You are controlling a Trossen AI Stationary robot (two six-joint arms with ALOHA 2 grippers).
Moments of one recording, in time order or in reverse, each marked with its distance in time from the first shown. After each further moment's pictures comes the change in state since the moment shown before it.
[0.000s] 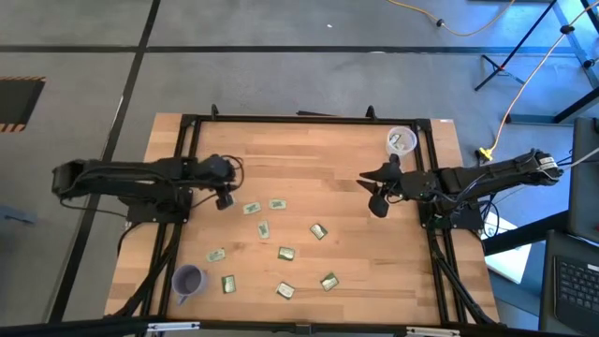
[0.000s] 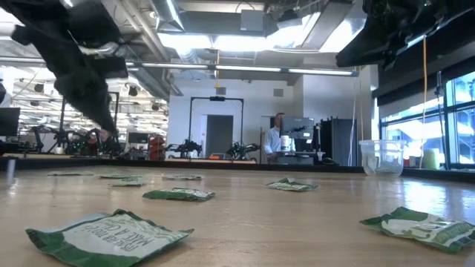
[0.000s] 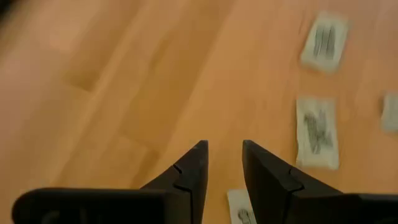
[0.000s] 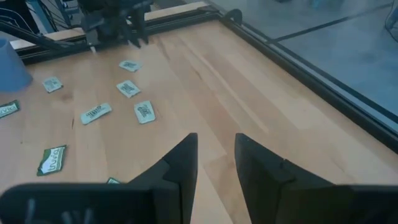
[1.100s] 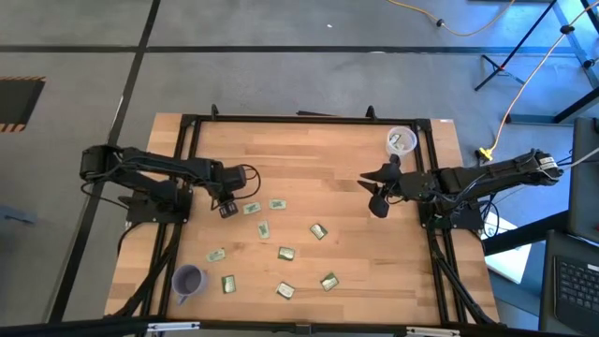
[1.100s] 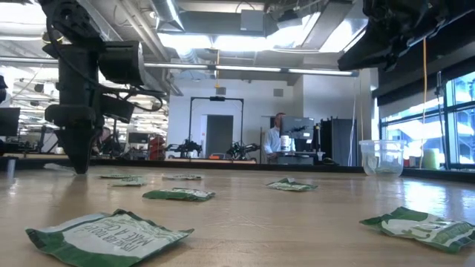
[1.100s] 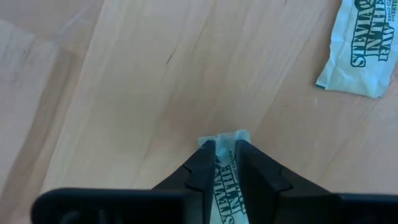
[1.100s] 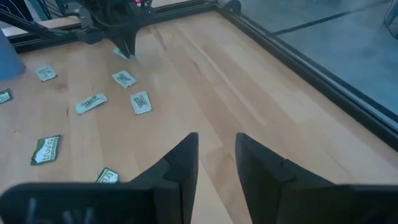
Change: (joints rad) left arm -0.023 0.452 0.083 -0.112 0.129 -0.131; right arm 0.000 0.001 0.000 -0.036 0.001 0.000
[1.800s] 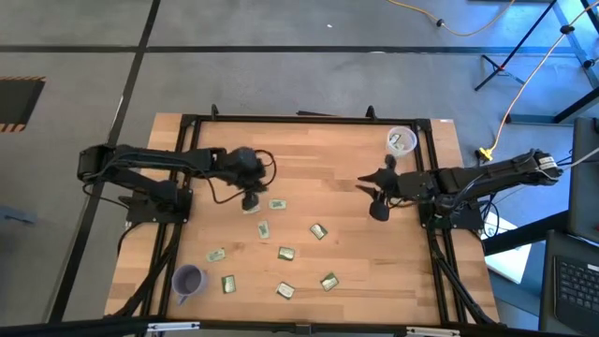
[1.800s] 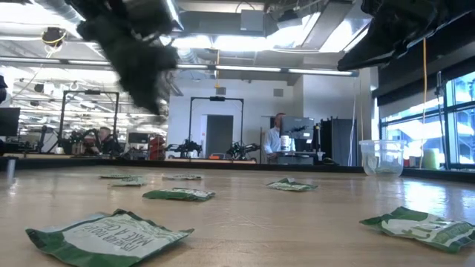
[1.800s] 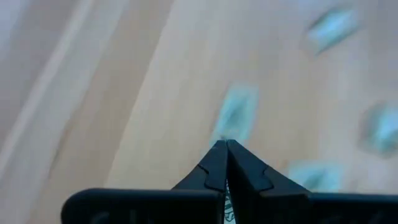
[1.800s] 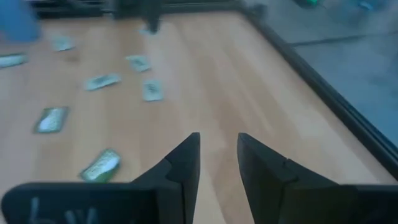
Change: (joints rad) left arm 0.000 -0.051 0.216 0.298 0.129 0.151; right arm -0.001 0.018 0.000 0.022 -0.066 -0.173
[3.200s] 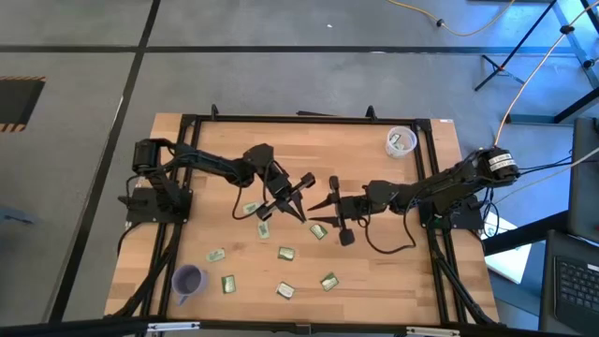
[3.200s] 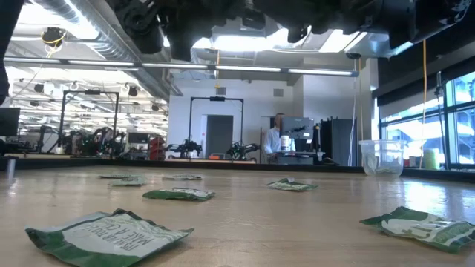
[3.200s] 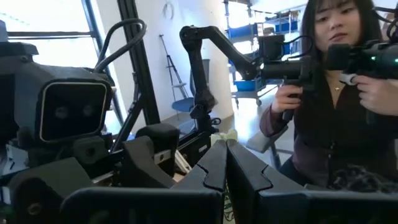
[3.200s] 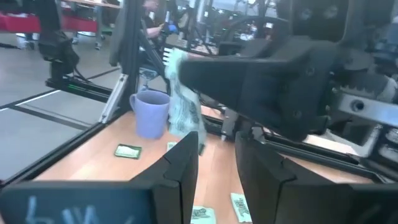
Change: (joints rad) left arm -0.070 0.497 0.215 1.339 0.907 0.144; right arm 0.001 0.643 0.074 1.087 -0.477 -0.365
